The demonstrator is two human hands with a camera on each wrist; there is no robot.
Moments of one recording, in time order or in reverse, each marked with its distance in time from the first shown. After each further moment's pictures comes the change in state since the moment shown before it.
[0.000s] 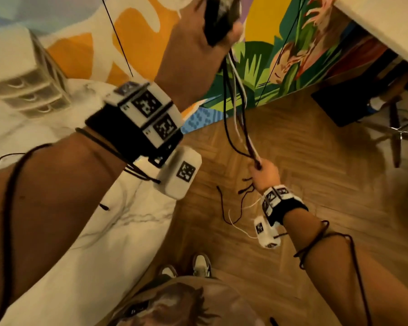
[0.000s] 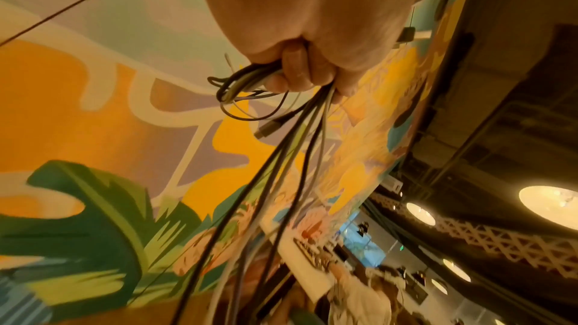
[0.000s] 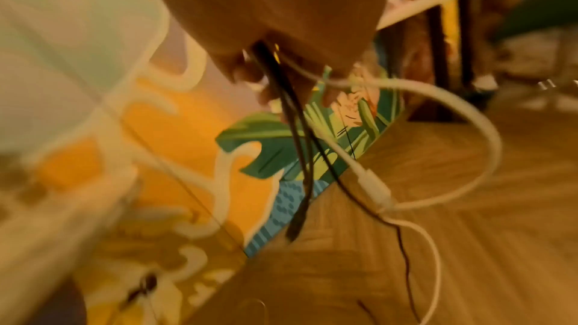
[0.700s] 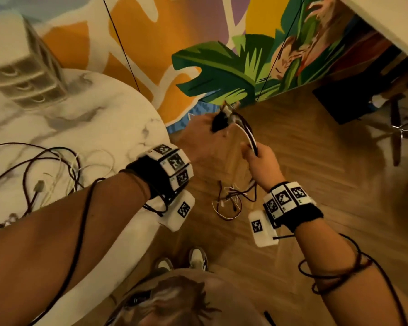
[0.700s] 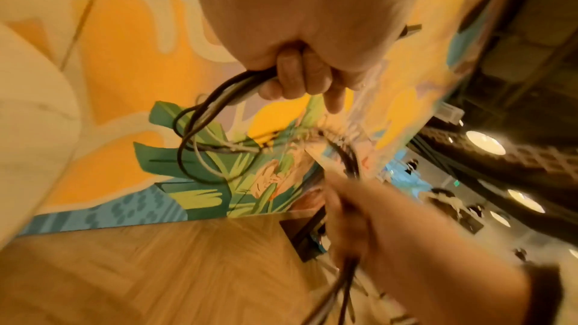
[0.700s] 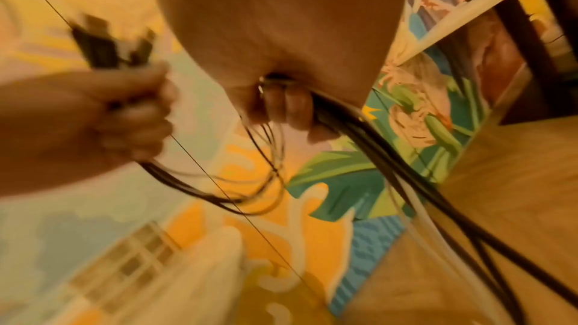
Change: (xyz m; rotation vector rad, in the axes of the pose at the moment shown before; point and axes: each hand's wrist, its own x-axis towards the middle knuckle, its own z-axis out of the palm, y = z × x) left_hand -0.095 -0.050 0.056 0.064 -0.282 -0.452; right_hand -0.040 -0.051 -0.038 0.223 -0.094 -0.221
